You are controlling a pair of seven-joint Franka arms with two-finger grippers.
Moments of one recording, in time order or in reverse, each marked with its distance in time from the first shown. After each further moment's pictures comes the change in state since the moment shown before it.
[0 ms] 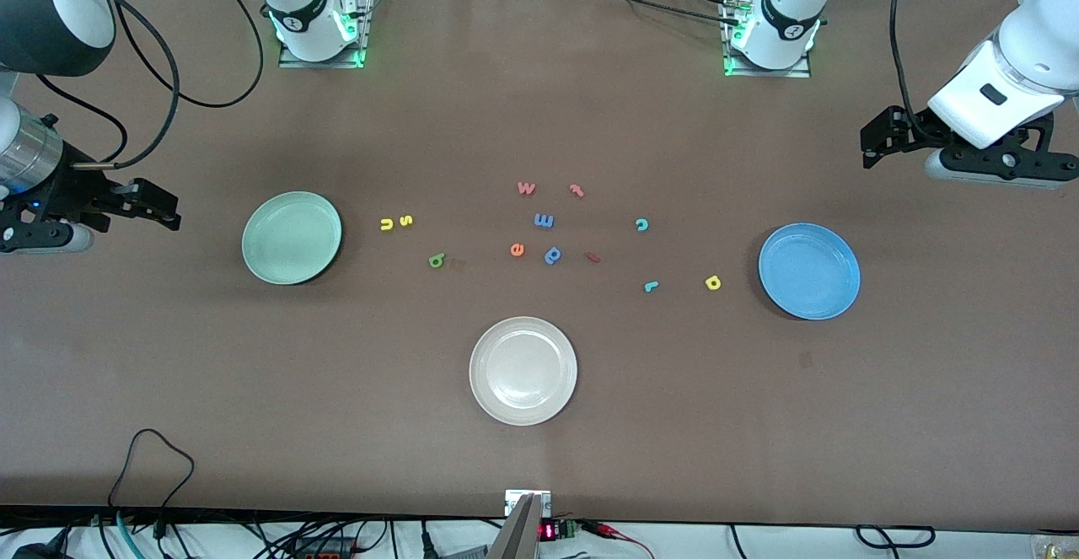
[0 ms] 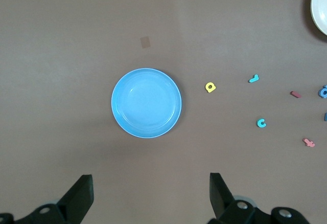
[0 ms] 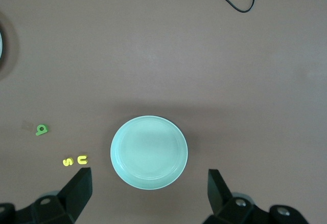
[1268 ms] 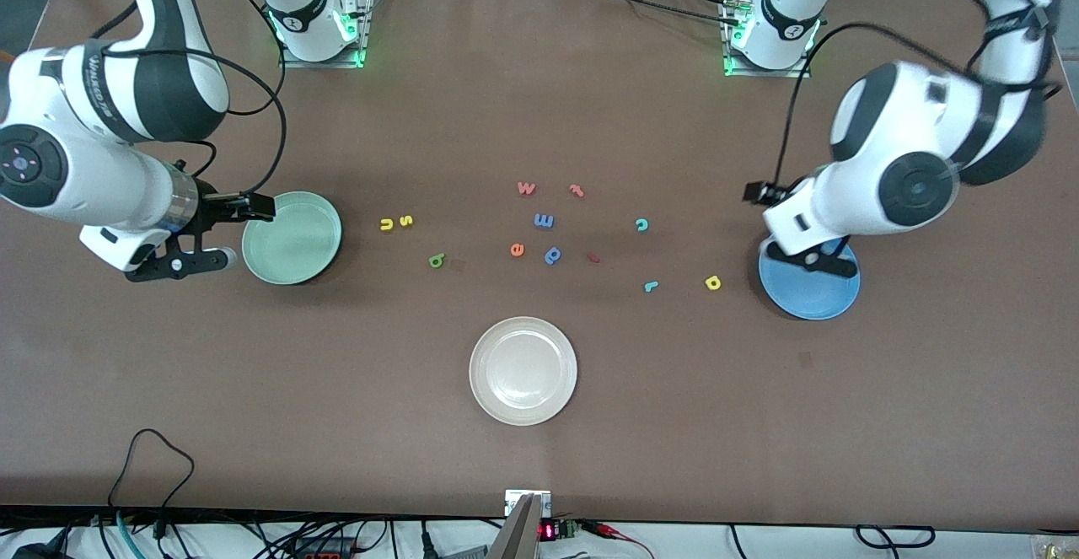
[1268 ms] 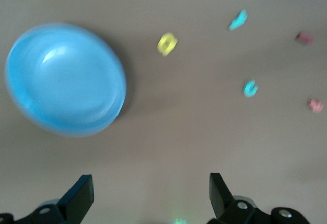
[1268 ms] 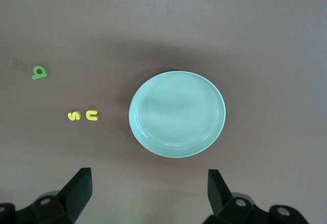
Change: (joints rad) left arm -0.078 0.361 -0.098 -0.020 -0.024 0.081 -0.028; right arm 0.104 0.139 0.016 -0.048 0.004 -0.084 0.000
